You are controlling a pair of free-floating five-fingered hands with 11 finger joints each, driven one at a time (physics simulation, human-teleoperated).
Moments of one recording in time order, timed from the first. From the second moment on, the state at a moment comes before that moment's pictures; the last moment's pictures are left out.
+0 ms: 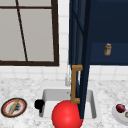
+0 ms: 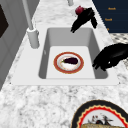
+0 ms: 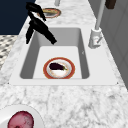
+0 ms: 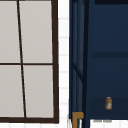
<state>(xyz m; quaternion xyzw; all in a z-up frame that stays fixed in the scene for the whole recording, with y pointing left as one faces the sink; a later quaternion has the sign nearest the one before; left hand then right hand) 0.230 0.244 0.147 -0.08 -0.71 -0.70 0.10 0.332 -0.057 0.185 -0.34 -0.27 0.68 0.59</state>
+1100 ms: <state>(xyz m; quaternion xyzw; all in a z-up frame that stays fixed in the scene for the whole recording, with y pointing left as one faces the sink) 0.230 0.244 0.147 -0.08 -0.71 -0.70 0.10 0.261 0.030 0.323 -0.26 -0.27 0.70 0.61</state>
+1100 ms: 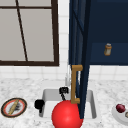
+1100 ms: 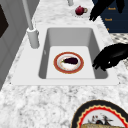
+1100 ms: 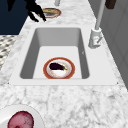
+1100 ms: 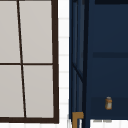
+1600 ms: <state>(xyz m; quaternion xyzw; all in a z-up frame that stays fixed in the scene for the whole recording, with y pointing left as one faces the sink) 0.230 0.244 0.147 -0.08 -0.71 -0.70 0.10 0.223 0.010 0.390 -0.24 -0.30 0.70 0.60</state>
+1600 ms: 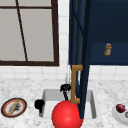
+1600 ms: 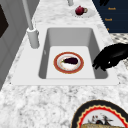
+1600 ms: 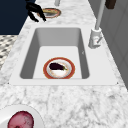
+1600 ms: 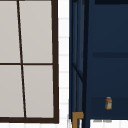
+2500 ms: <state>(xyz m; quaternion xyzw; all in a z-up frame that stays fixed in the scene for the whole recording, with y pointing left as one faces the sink) 0.230 0.244 0.147 -0.08 -0.71 -0.70 0.10 0.180 -0.040 0.449 -0.21 -0.34 0.70 0.60</state>
